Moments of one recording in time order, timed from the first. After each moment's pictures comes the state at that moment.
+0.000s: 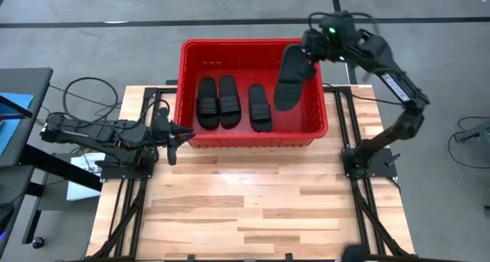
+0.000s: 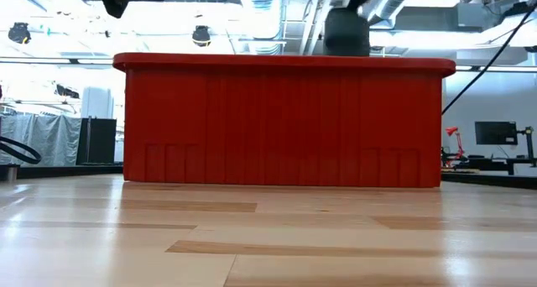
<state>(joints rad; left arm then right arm) -0.20 0.65 0.75 -0.38 -0.48 -0.23 -0.64 1.48 1.94 -1.06 0.15 -0.50</state>
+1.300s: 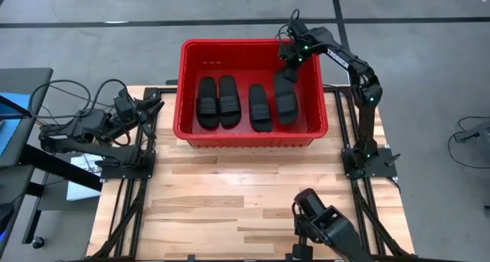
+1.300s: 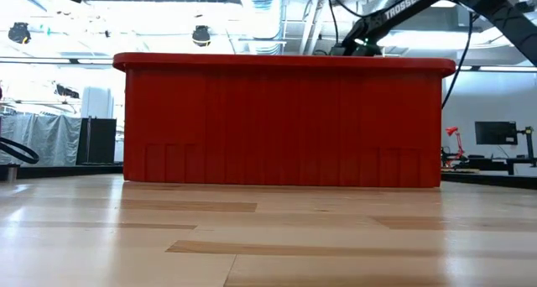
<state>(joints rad) -0.12 0.34 0.75 -0.39 -0.77 -0.02 -0.96 2.04 1.94 -1.10 -0.33 -0.76</state>
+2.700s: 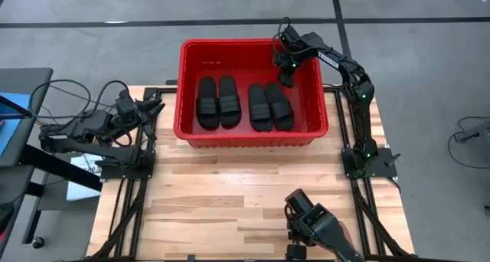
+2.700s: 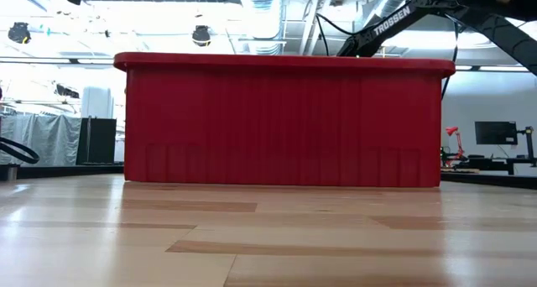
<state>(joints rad) -0.12 0.34 0.75 -0.44 -0.77 -0.03 -0.94 2.15 1.94 -1.08 -0.40 -0.80</state>
